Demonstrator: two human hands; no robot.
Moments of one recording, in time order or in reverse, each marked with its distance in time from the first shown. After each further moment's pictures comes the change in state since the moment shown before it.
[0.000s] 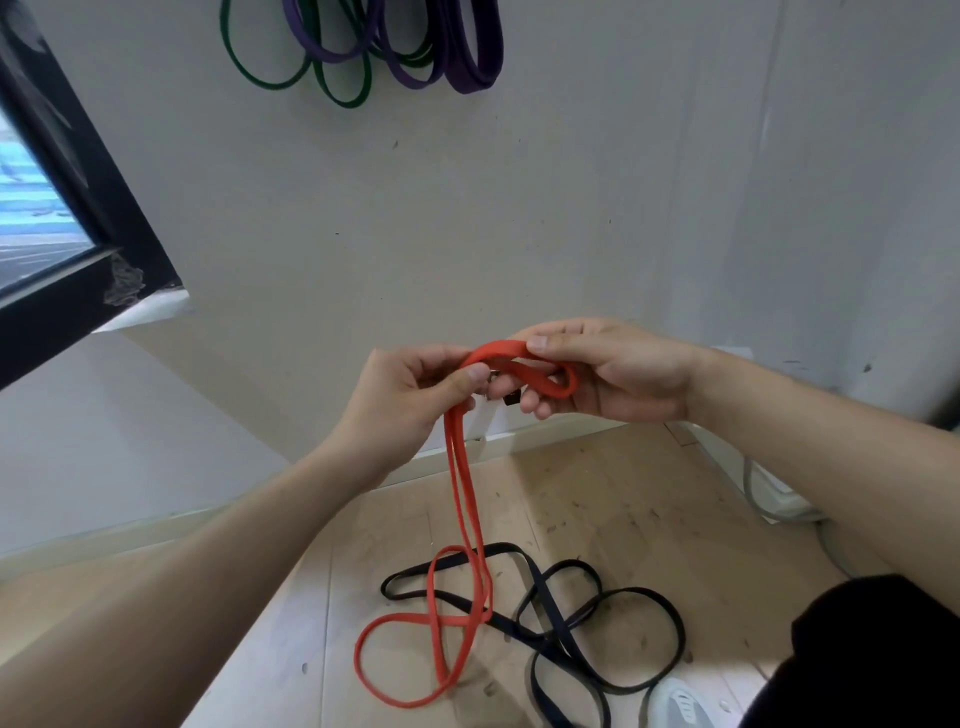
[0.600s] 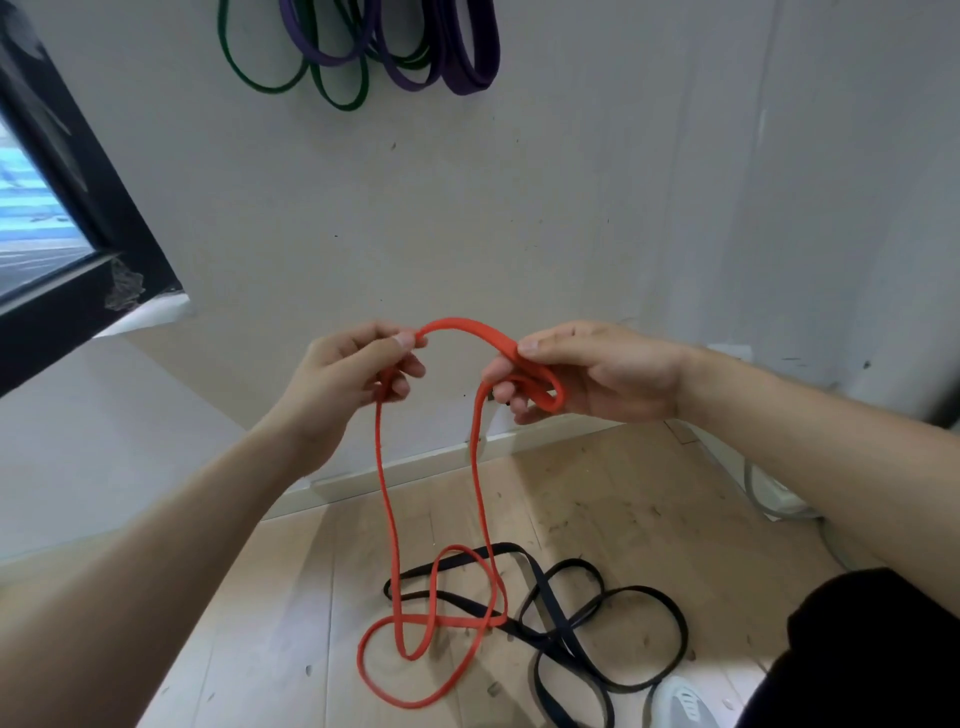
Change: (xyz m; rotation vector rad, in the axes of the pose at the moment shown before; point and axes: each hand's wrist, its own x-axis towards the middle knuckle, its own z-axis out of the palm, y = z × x) left_hand 0.010 -0.008 -0.048 -0.151 0.043 -0.177; right_hand 0.006 0.004 0.002 -0.081 -0.004 0.024
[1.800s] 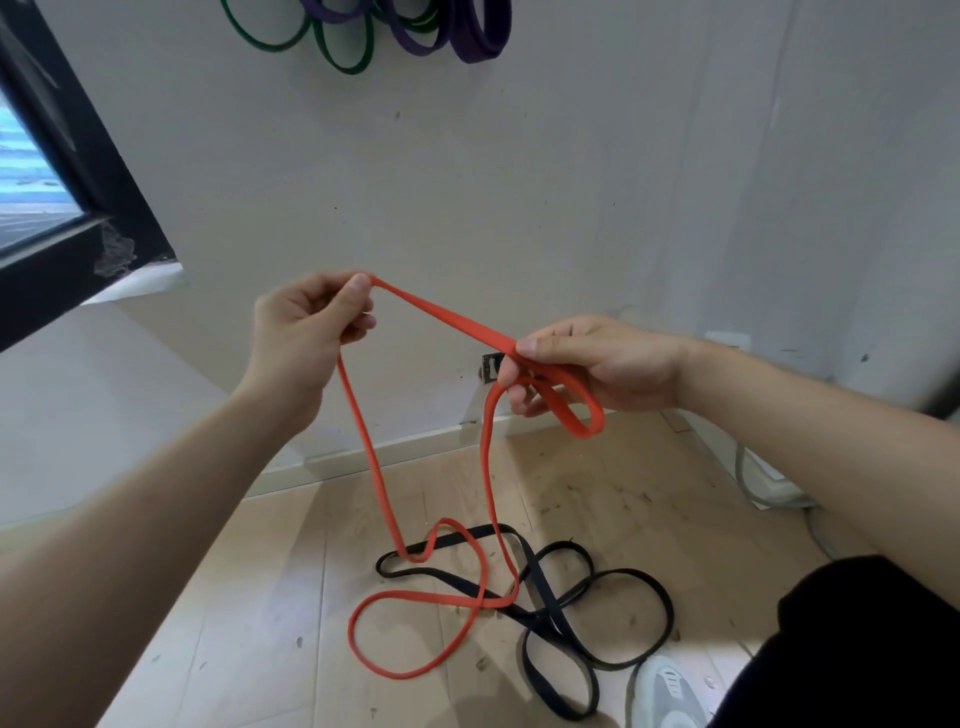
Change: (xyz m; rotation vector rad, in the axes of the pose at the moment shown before) left_hand 0.013 -0.007 -0.012 -0.014 0.362 0.136; right_hand 0.001 0.006 0.001 -0.108 -0.013 0.058
